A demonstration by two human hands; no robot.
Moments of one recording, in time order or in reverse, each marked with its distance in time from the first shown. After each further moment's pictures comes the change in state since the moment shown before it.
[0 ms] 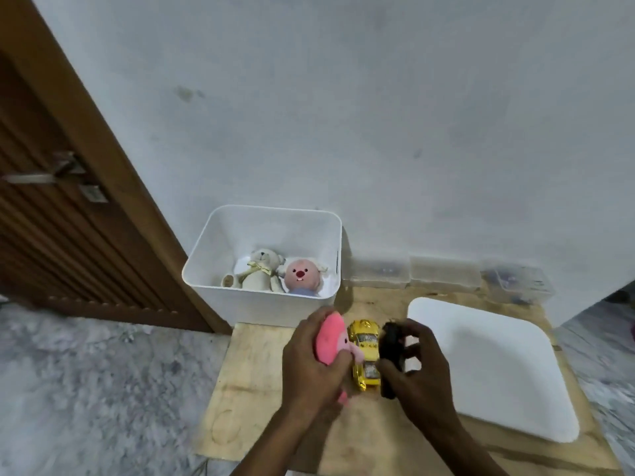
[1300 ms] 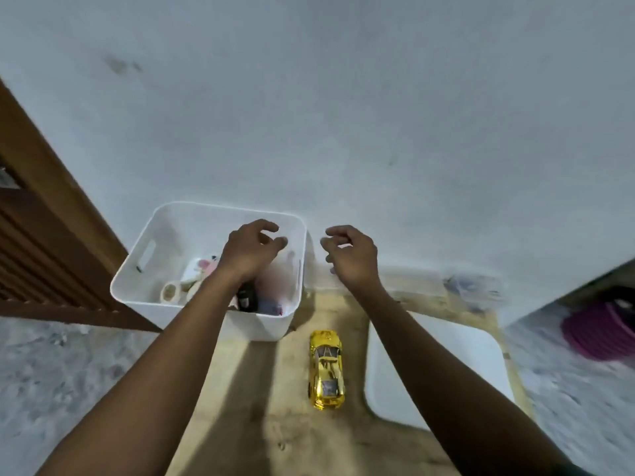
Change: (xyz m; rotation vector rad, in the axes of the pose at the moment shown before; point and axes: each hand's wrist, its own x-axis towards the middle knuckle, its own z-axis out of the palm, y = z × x) left_hand 0.219 0.034 -0.006 0.229 -0.232 -0.150; right_hand 0.206 -0.034 0.046 0.115 -0.029 0.134
